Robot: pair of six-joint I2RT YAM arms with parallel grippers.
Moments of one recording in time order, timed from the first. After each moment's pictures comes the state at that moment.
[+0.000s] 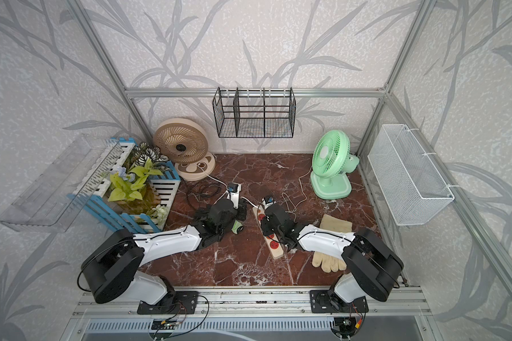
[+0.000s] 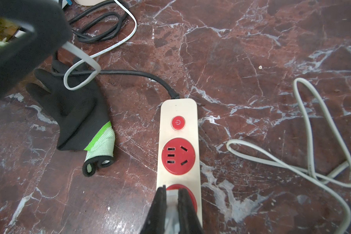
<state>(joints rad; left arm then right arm) -0.76 1.48 0.68 0.41 -0.33 -0.28 0.81 1.48 0.69 0.06 0.14 0.39</state>
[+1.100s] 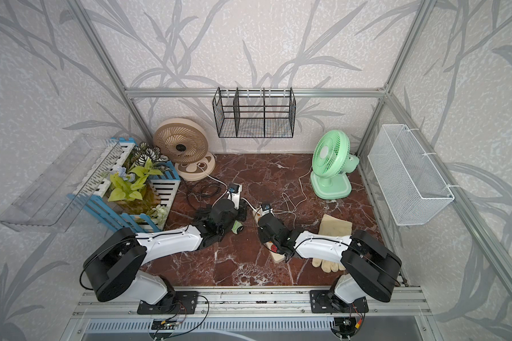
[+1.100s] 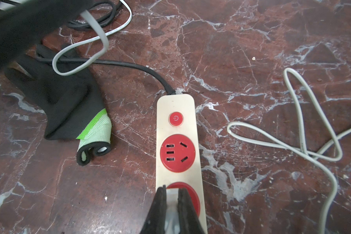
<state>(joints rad) -0.76 1.50 0.68 0.41 -0.33 -0.26 0.92 1.49 0.66 0.04 0.31 0.45</state>
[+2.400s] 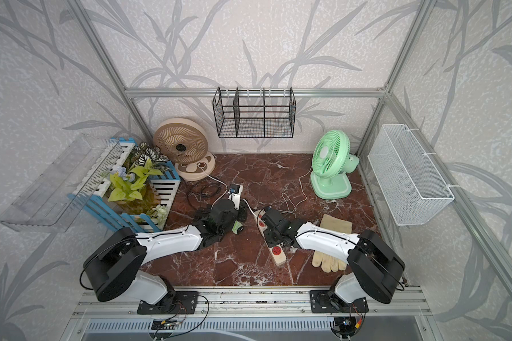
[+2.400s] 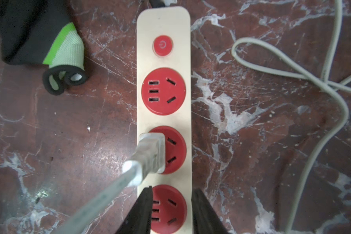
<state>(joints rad) -0.76 1.50 0.68 0.40 -0.30 -0.26 0.83 1.46 0.79 -0.41 0.08 0.43</state>
